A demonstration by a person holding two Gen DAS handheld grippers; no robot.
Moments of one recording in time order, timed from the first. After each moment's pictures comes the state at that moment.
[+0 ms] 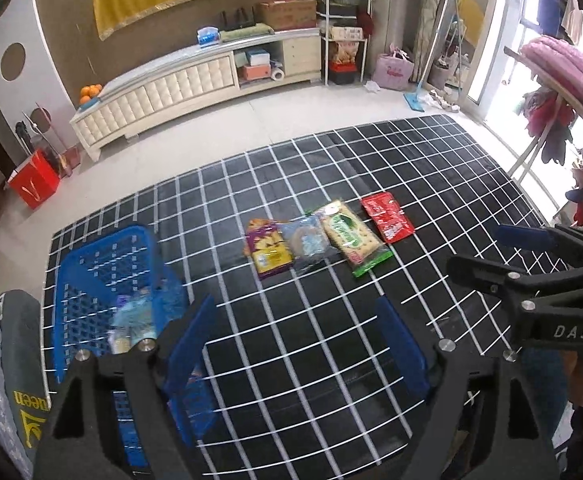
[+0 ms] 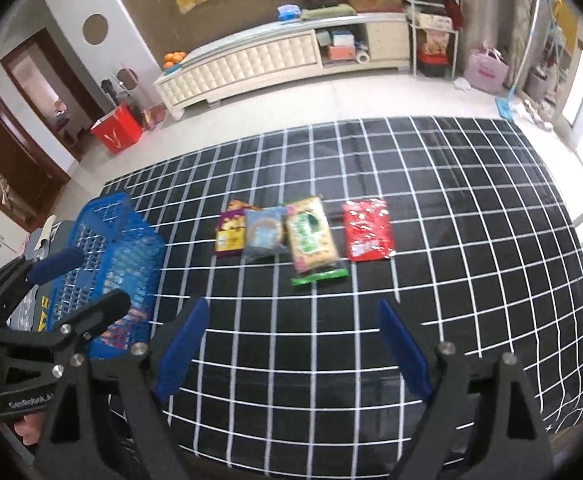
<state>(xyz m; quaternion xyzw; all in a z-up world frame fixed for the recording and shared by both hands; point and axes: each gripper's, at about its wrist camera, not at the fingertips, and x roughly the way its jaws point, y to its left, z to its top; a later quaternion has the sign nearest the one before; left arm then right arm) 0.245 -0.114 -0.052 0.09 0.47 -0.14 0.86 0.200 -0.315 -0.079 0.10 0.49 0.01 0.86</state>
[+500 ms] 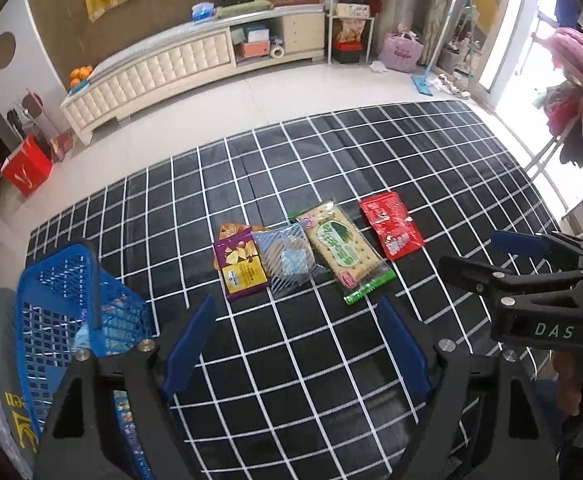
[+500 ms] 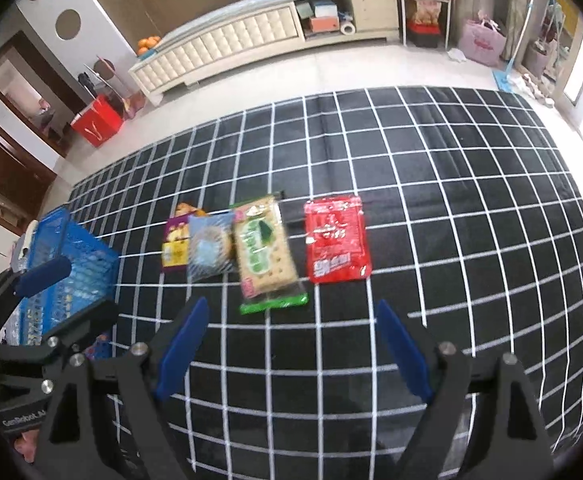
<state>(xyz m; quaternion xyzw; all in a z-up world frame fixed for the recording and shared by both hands) 0.309 -0.155 -0.096 0.08 0.51 -0.13 0.84 0.268 -0.361 -0.132 0.11 0.54 0.00 0.83</state>
